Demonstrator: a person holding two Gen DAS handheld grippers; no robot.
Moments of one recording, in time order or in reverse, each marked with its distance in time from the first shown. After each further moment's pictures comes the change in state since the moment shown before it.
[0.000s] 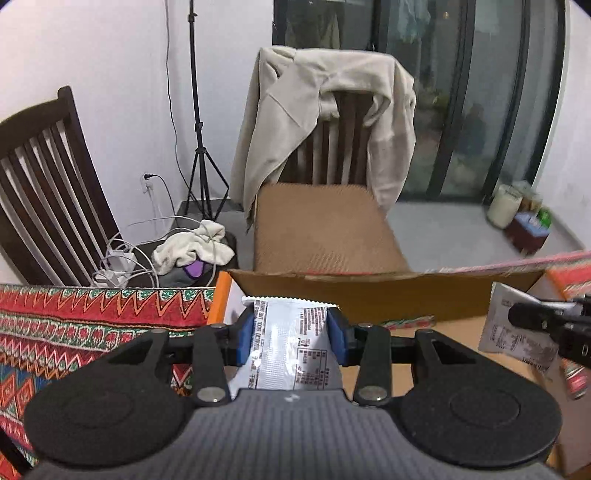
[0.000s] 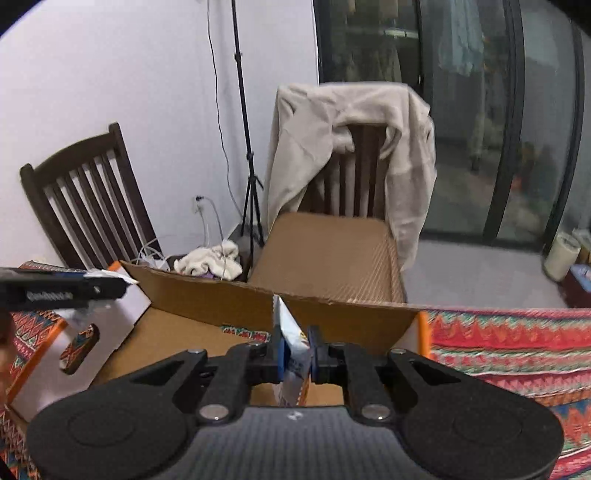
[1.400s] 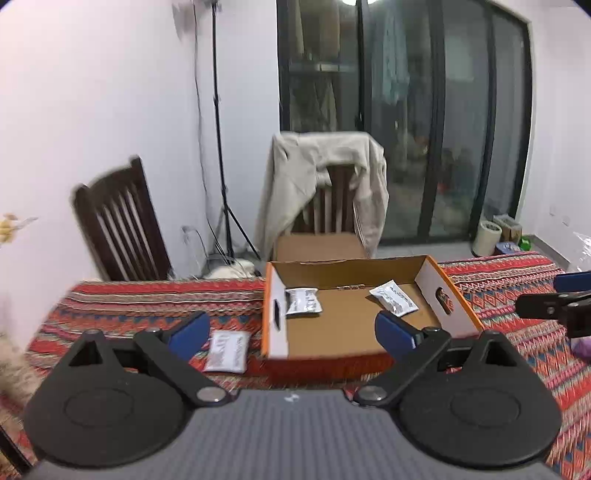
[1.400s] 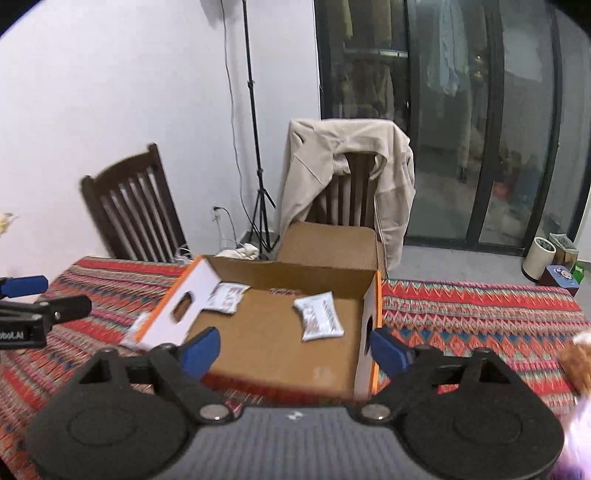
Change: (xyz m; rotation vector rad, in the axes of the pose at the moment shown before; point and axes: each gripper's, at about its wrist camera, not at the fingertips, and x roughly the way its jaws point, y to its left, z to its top) left arm -0.349 -0.006 -0.120 0.013 -0.237 0.040; right arm -0.293 0.067 -0.070 -0.015 -0.082 -0.023
